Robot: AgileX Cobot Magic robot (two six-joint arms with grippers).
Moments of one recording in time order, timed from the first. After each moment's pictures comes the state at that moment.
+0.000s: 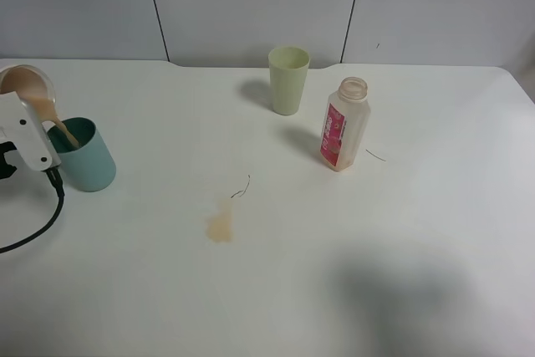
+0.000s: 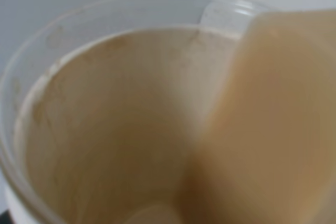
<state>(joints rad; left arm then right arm) 0.01 1.39 -0.23 -0.20 -0.87 1.54 -0.12 0.00 -0.50 0.03 1.07 -0.06</state>
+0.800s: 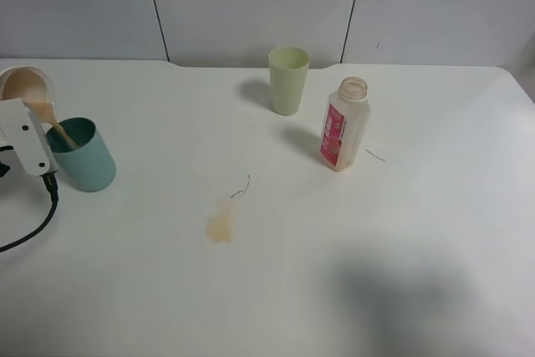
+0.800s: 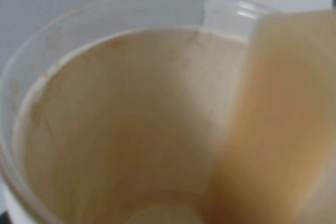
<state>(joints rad) 0.01 1.39 -0.23 -0.20 -0.88 1.64 -0.12 0.00 -0.50 0.03 1.07 -0.06</state>
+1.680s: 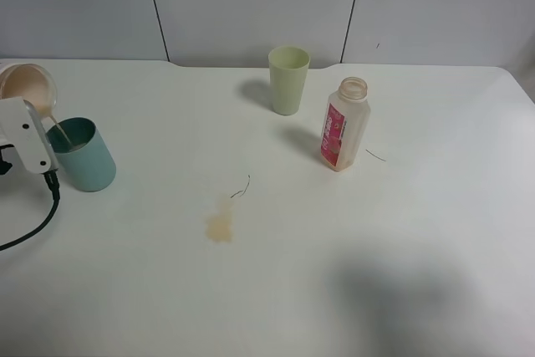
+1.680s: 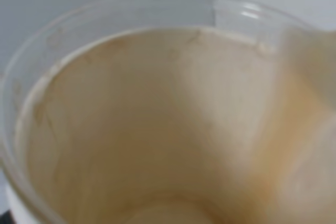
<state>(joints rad) 0.01 1.39 -0.23 -0.18 -0.90 1.70 -0.12 0.00 -0.50 0.03 1.07 -0.06</state>
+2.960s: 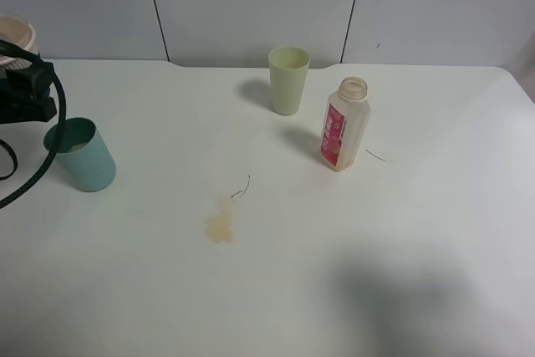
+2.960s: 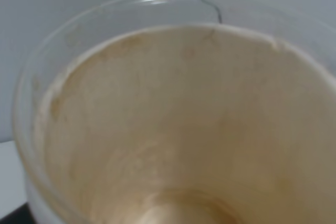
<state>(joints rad) 0.01 1.29 -0.23 0.08 -0.87 0.15 -0.12 0.00 -0.50 0.03 1.07 -0.06</state>
